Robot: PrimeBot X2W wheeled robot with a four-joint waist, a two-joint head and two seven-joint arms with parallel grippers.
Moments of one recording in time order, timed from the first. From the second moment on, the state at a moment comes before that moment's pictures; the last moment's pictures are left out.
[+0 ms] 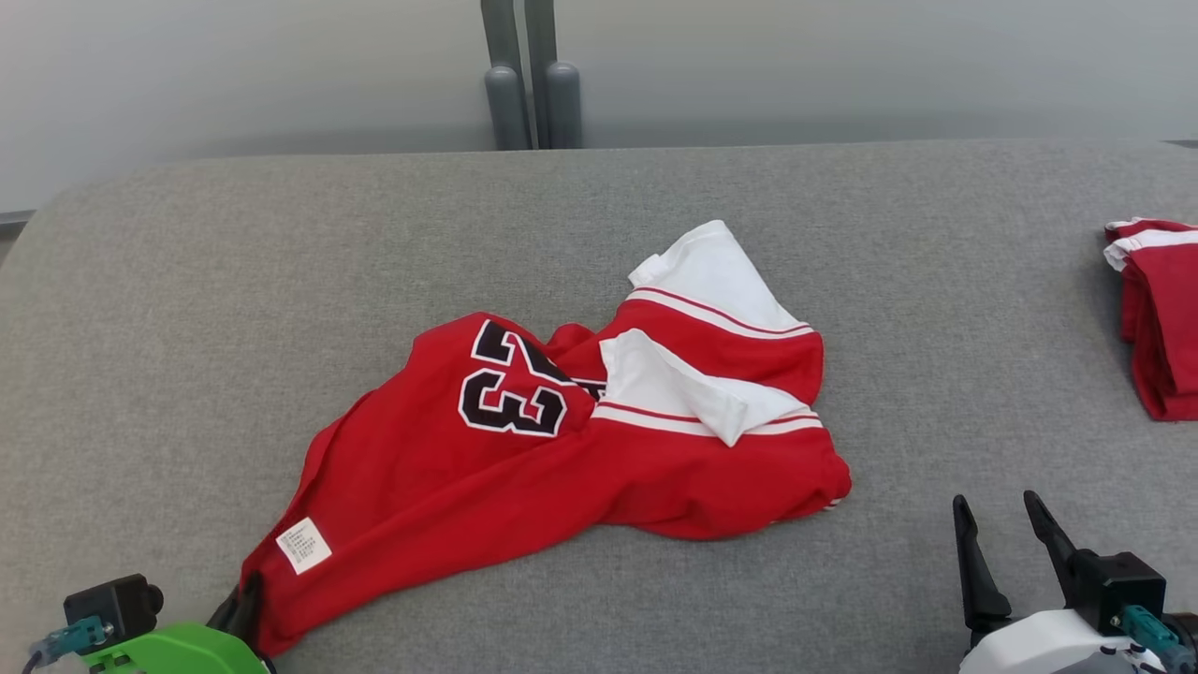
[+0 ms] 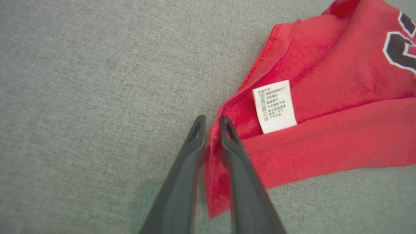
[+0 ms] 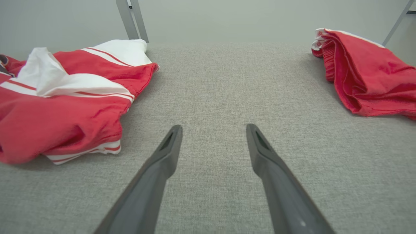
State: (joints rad) left arm -0.12 0.56 -0.61 0.42 -1.16 0.08 -0.15; right arm 0.08 -0.10 -0.06 0.25 0.11 0.13 -0.26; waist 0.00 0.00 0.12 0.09
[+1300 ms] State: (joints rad) left arm -0.82 0.42 -0.64 0.31 -1.06 -0.09 -0.06; right arm 0.06 -0.08 -0.06 0.28 0.12 0.13 -0.26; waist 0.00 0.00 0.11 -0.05
